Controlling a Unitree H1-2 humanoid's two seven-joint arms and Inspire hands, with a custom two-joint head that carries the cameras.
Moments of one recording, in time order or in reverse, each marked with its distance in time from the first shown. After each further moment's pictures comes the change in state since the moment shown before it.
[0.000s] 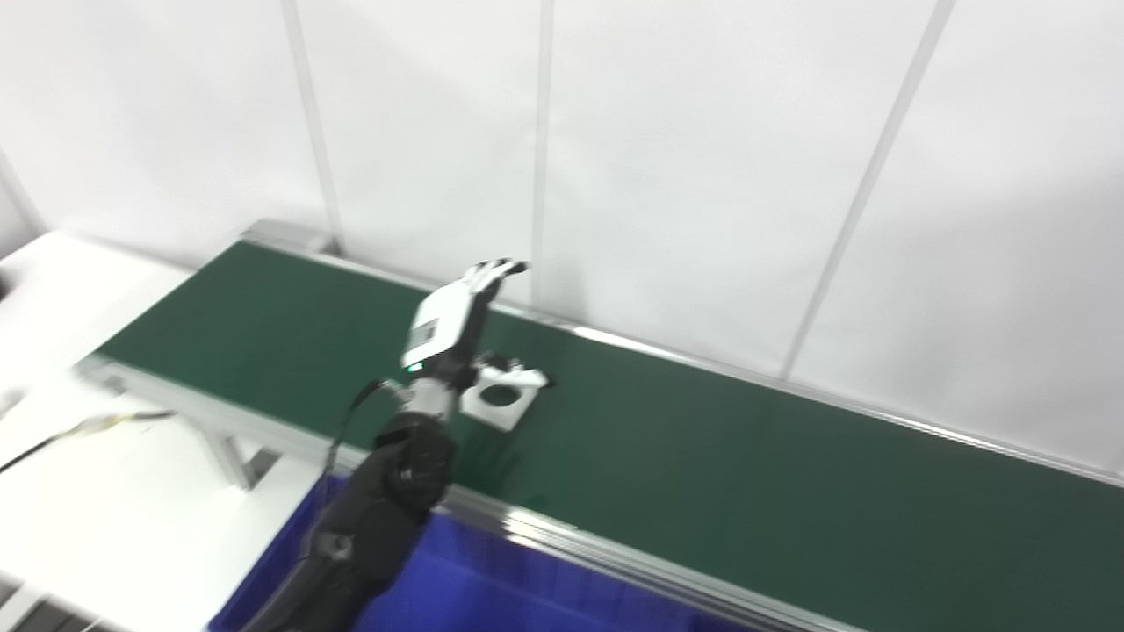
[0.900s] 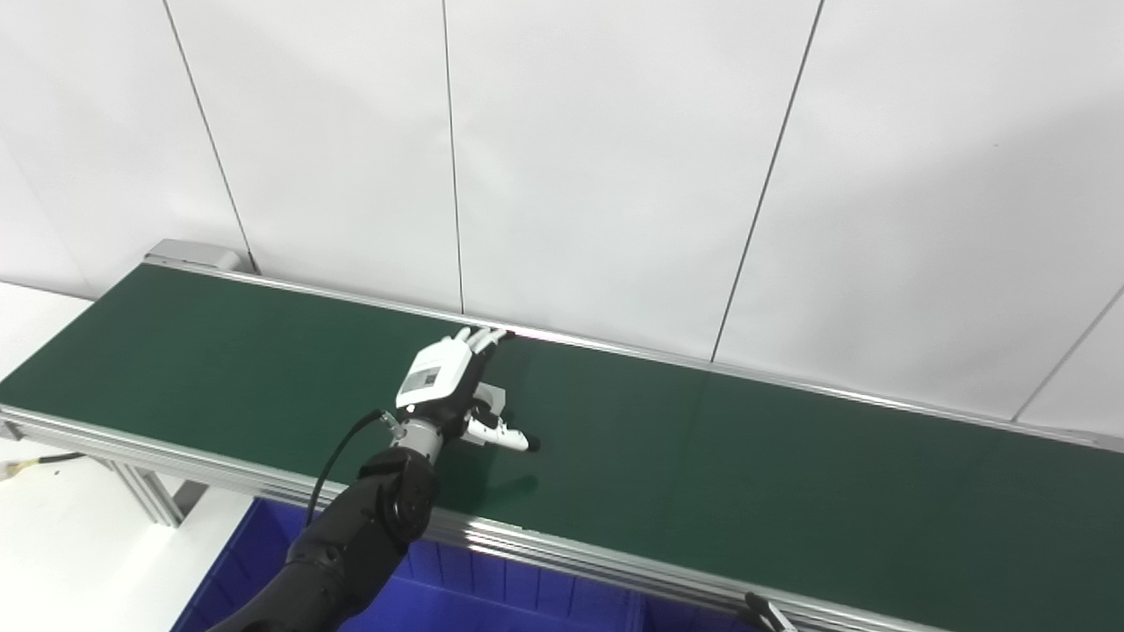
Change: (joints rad) left arm -0.077 -0.013 -0.232 0.229 0.029 -0.004 -0.052; right arm -0.006 0.044 -0.001 -0.003 -0.039 0.000 -0.035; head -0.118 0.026
